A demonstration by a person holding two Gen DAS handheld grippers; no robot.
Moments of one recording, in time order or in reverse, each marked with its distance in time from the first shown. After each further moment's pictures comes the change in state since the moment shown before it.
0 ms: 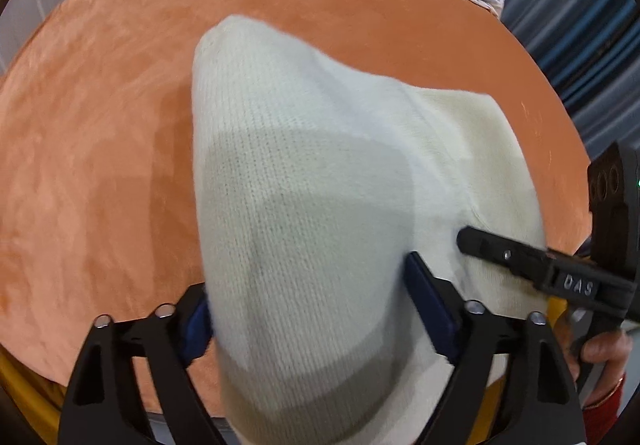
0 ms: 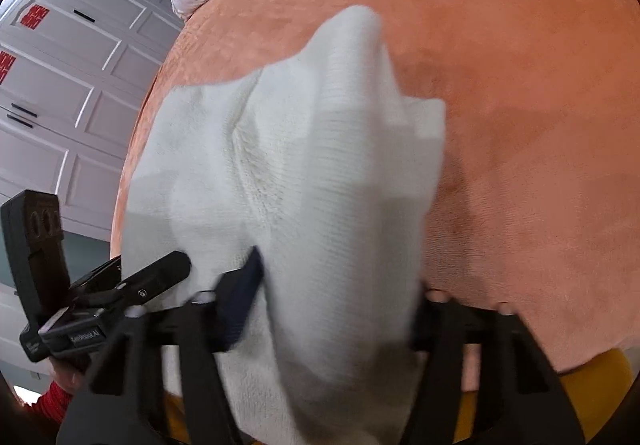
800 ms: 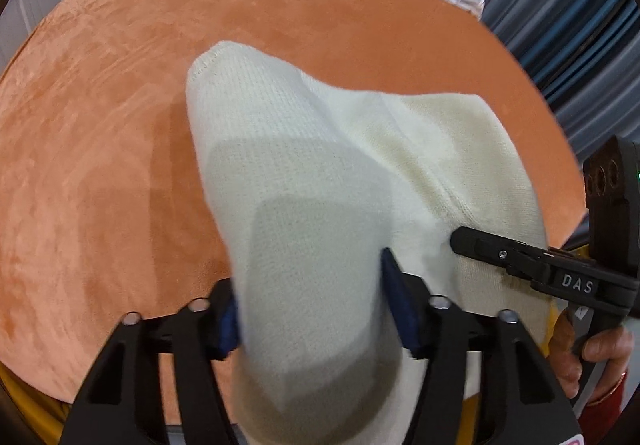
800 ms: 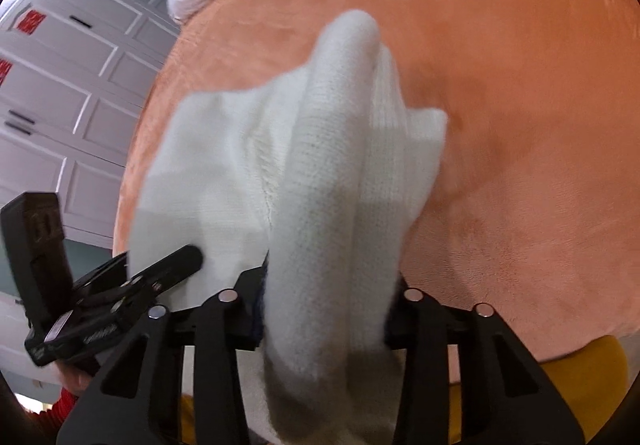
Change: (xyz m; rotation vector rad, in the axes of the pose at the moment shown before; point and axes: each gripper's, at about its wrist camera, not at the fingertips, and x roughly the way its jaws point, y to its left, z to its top) left arm -0.017 0.011 0.011 0.013 -0.021 -0.088; right arm -0.025 0.025 0.005 -0.019 -0.049 -0.008
